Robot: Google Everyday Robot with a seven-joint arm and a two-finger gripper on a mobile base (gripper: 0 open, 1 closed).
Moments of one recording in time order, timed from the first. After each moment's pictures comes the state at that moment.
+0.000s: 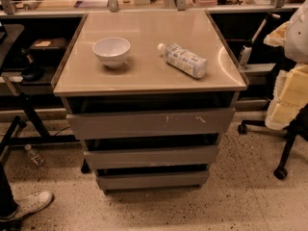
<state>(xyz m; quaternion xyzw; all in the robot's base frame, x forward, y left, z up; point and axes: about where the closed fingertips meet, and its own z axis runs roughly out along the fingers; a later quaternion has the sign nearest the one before) 0.438 -0.216 0.977 -0.60 0.78 -0.04 0.16</state>
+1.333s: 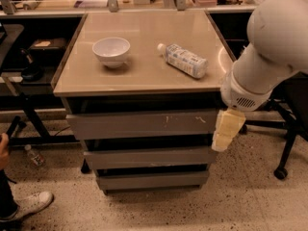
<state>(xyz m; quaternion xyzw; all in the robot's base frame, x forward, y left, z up) 0.482 -0.172 0.842 -0.61 0.78 -0.03 0.14</state>
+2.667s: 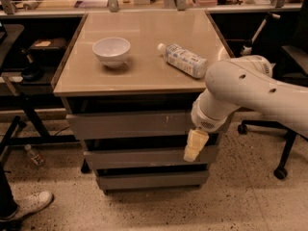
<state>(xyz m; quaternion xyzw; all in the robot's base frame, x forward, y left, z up) 0.528 -0.126 0.717 -0.61 0.78 0.01 0.15</state>
